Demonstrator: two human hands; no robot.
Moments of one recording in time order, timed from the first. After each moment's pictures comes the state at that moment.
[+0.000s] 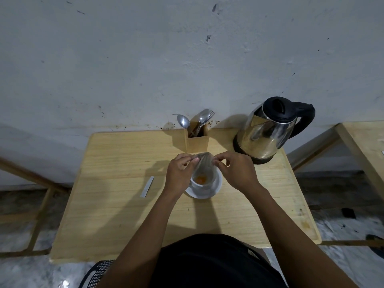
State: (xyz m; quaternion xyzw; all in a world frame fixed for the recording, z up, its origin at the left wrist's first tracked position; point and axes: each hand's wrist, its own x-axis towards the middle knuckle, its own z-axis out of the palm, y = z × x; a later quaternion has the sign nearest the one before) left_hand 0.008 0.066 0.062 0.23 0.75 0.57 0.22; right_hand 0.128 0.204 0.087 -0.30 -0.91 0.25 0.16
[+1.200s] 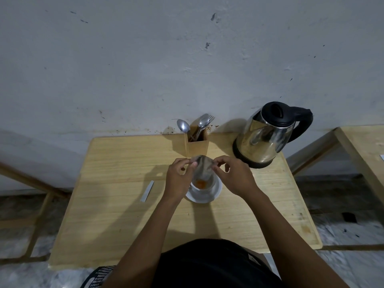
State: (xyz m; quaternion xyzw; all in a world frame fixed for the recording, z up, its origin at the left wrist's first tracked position) left_hand 0.008 0.065 0.059 0.23 0.77 0.57 0.20; right_hand 0.129 0.196 0.092 -0.32 -0.89 0.31 0.11
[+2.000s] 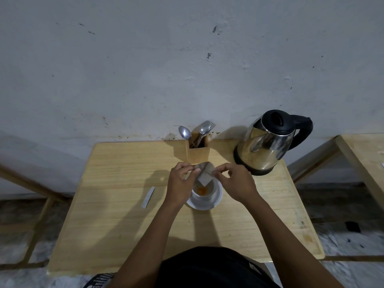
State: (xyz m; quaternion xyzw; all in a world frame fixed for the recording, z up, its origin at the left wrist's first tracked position) left_hand 0.009 0.067 0.069 0.24 0.78 0.55 0.20; right_hand 0.129 0.196 0.100 -0.36 -0.85 0.36 0.12
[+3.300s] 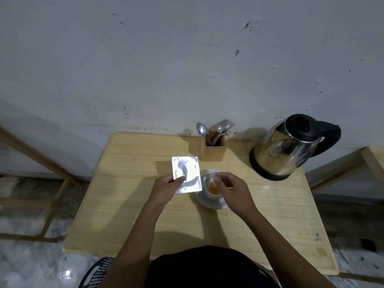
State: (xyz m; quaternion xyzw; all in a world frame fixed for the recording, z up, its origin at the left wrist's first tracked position) left_hand -0.023 -0.001 0.057 0.06 0.78 0.53 0.33; right_hand 0.119 0.159 0.064 -0.32 -0.77 0.54 0.12
